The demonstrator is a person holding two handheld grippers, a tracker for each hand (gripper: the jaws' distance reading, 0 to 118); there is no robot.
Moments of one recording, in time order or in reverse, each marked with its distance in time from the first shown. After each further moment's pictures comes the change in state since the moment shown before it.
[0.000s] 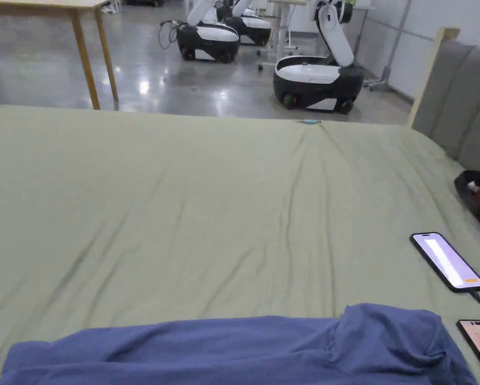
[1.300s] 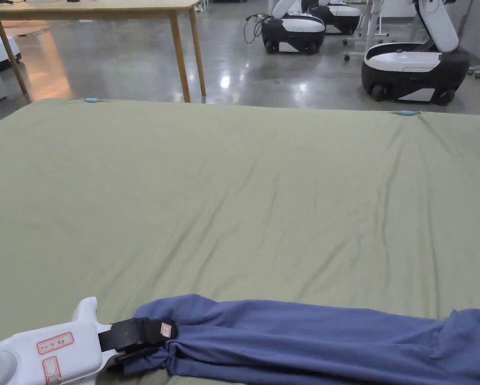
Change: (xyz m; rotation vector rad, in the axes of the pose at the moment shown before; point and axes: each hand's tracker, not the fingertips) left arm -0.067 -0.047 -0.168 -0.312 -0.338 0.587; right arm -0.041 0.018 -0.026 -0.127 0.122 0.077
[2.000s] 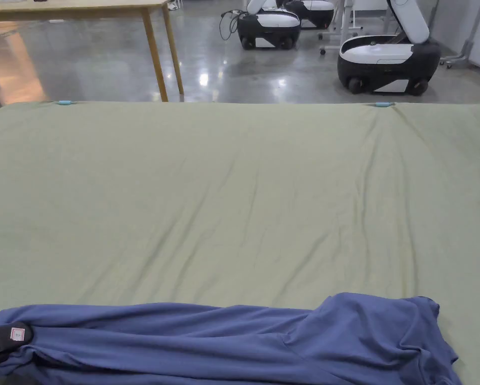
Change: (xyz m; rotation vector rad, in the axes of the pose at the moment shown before) left arm -0.030 0.043 0.139 0.231 0.085 0.045; right arm 0.009 -0.004 -0.008 -0.009 0.000 -0.009
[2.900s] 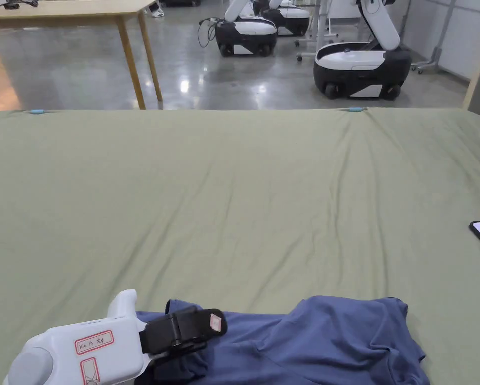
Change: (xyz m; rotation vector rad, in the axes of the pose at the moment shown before) left arm 0.152 -0.119 -0.168 -0.373 -0.257 -0.181; right arm 0.016 -0.013 0.019 0.005 -0.047 -0.016
